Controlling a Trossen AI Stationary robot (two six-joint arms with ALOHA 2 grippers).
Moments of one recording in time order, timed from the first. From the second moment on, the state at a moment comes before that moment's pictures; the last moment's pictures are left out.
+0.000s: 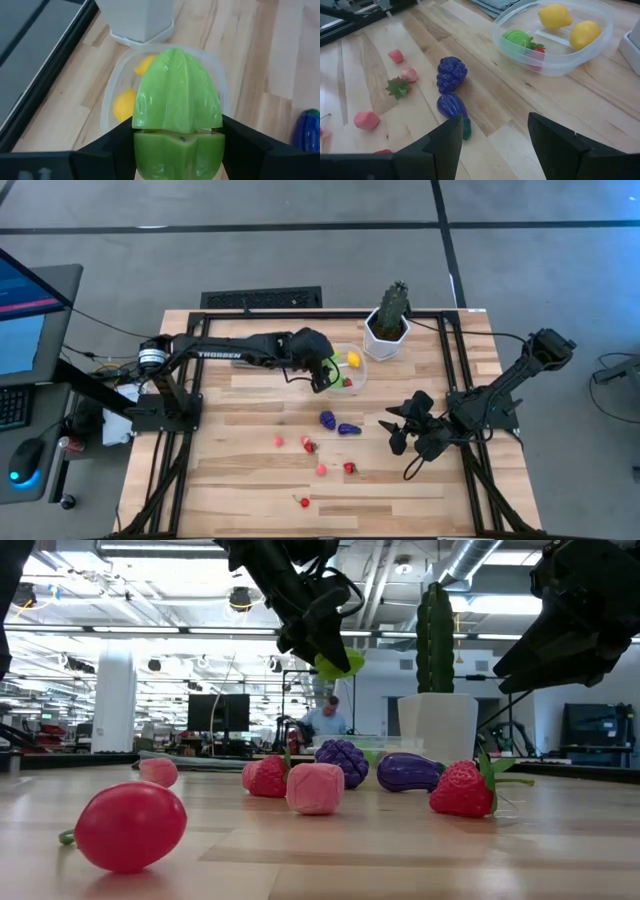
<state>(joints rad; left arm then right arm) 0.18 1.76 1.39 -0.45 -0.17 -0.09 0.65 1.19 0.50 -0.25 0.84 1.00</state>
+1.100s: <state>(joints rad) 0.25 1.92 1.40 -0.26 -0.05 -0.14 0.65 1.19 0.50 -0.21 0.84 1.02</state>
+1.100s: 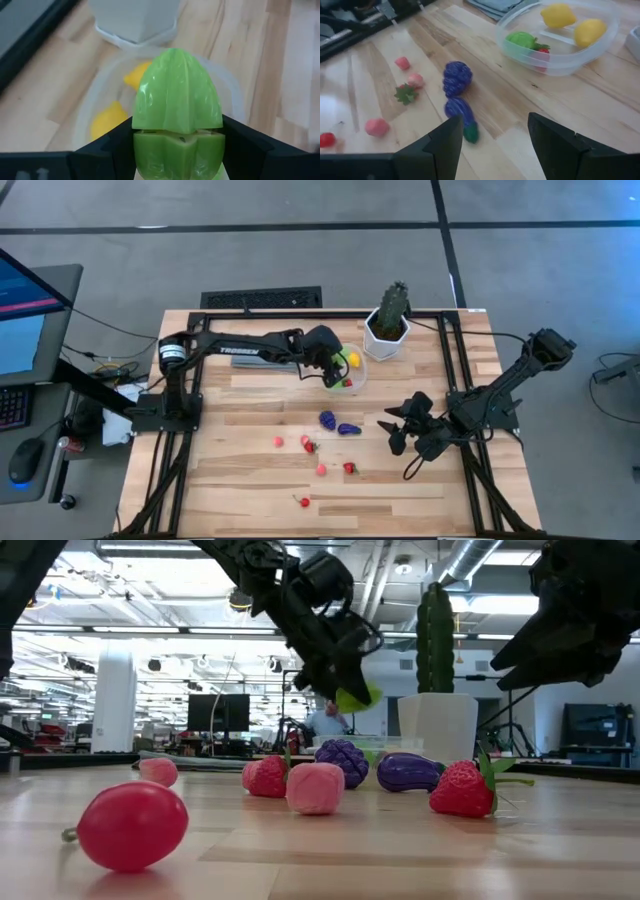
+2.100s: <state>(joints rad) 0.28 2.03 1.40 -0.22 -0.01 -0.18 0.65 1.19 0.50 -0.20 0.84 1.02</state>
